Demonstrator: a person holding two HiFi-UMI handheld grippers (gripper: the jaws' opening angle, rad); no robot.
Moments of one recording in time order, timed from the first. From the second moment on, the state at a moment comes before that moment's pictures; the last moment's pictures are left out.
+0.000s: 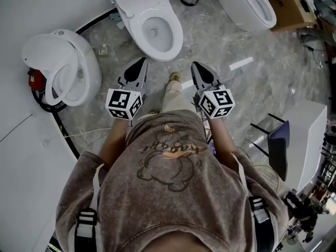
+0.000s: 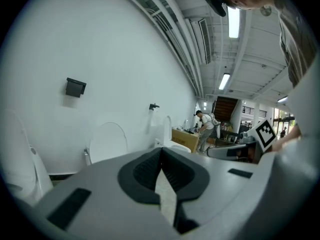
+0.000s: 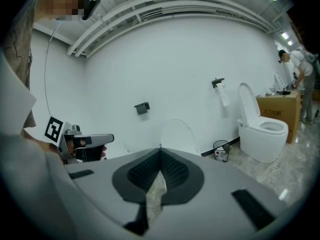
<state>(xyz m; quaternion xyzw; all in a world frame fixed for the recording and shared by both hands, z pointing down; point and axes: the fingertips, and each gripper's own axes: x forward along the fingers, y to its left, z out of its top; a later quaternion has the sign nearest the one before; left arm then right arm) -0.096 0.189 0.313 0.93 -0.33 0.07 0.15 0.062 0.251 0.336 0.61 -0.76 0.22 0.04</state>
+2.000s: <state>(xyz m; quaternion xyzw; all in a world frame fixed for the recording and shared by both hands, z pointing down) -0.048 -0.002 0.410 0.87 -0.43 0.10 0.20 0.125 0.017 0.429 0.51 -0.82 0.23 0.12</state>
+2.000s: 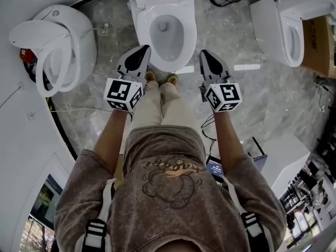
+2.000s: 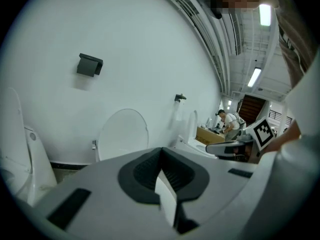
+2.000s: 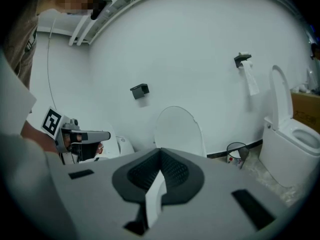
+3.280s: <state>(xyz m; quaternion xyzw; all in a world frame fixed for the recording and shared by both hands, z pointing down) -0.059 0.016 0.596 0.86 -0.43 0.14 0.25 0.097 0.031 0.604 0.48 -0.82 0.26 0.17</state>
